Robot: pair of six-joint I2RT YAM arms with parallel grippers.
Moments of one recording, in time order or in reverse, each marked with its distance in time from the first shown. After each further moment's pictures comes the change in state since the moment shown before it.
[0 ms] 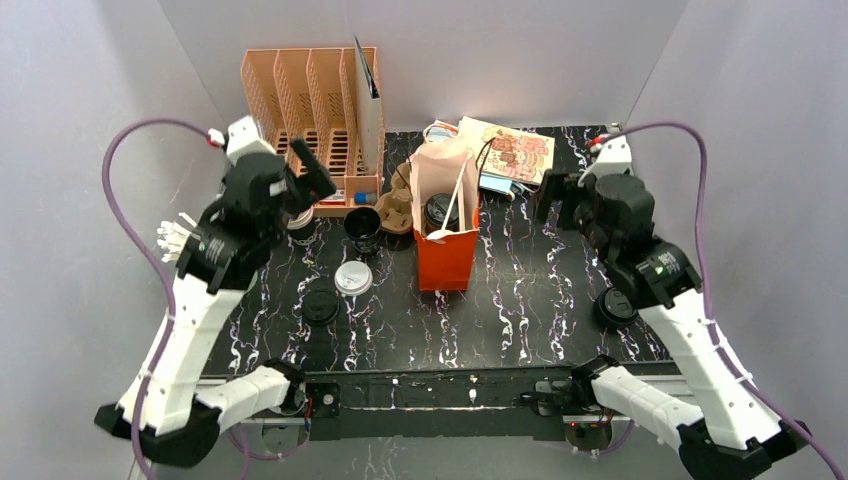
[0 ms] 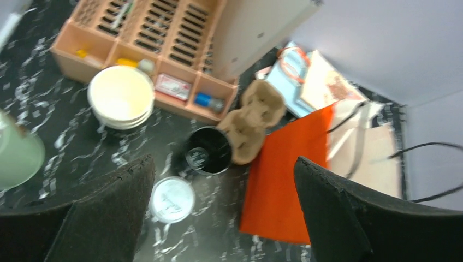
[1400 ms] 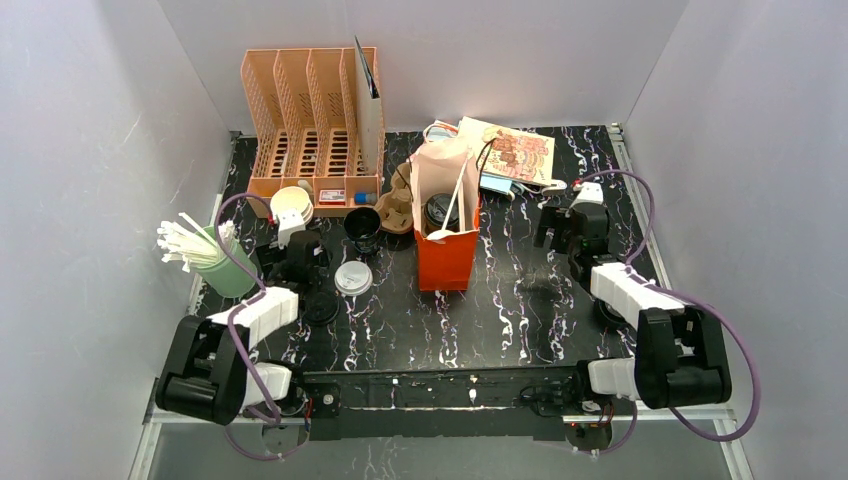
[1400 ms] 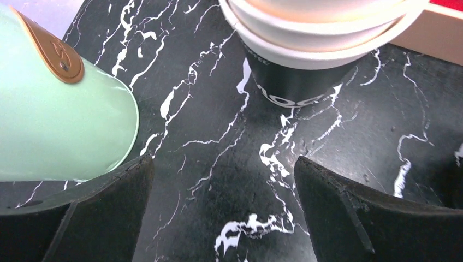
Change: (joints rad) left arm 0.232 0.100 -1.150 1.028 -0.231 0.395; right arm -0.345 0.329 -0.697 0.773 -0.179 -0.057
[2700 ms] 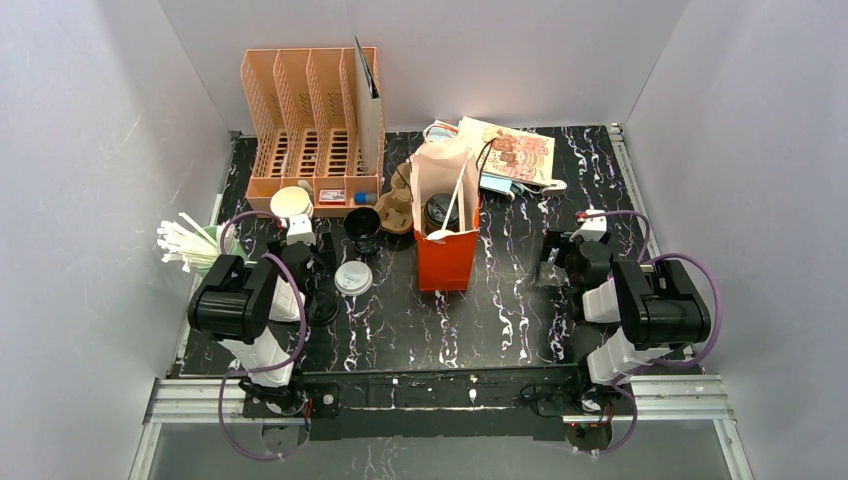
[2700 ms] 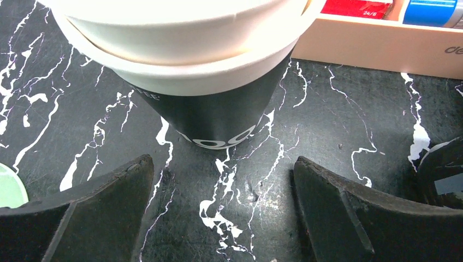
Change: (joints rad) left arm 0.117 0.438 -0.181 0.931 0.363 0.196; right arm -0.103 0.305 -0.365 0.990 -0.045 -0.127
